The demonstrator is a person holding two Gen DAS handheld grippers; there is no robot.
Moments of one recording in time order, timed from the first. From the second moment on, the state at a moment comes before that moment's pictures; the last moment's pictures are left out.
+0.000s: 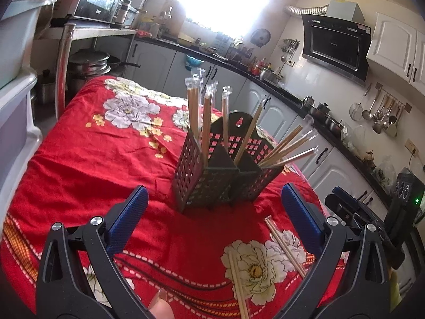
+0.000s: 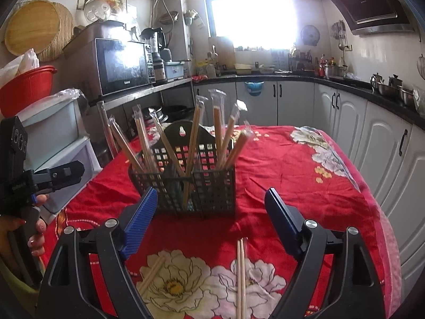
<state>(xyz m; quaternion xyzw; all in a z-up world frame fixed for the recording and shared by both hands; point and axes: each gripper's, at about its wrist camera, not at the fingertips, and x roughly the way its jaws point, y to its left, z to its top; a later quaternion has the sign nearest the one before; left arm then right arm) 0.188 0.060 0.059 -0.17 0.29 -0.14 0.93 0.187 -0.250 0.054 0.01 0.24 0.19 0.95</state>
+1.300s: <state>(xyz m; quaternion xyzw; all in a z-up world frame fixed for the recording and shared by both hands) 0.192 -0.029 -0.034 -0.11 0.42 -0.20 0.88 0.213 -0.301 -0.030 0.03 0.39 0.19 0.90</state>
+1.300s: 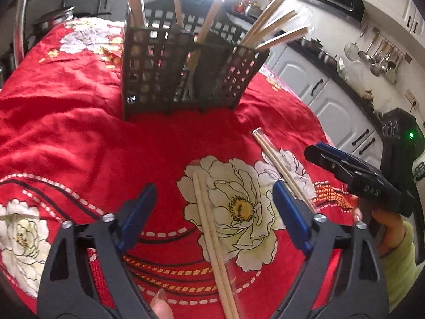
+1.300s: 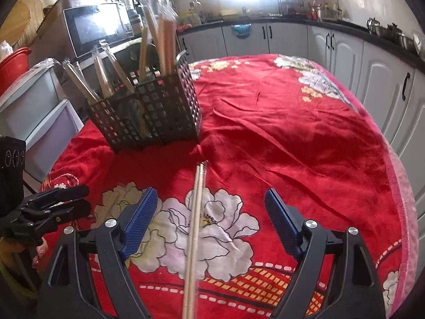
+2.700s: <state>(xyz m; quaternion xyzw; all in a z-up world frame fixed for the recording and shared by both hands) 0.240 -0.037 -0.057 -0.10 0.46 -0.18 0.86 0.273 -0.241 -0.060 -0.09 0.44 0.21 0.87</state>
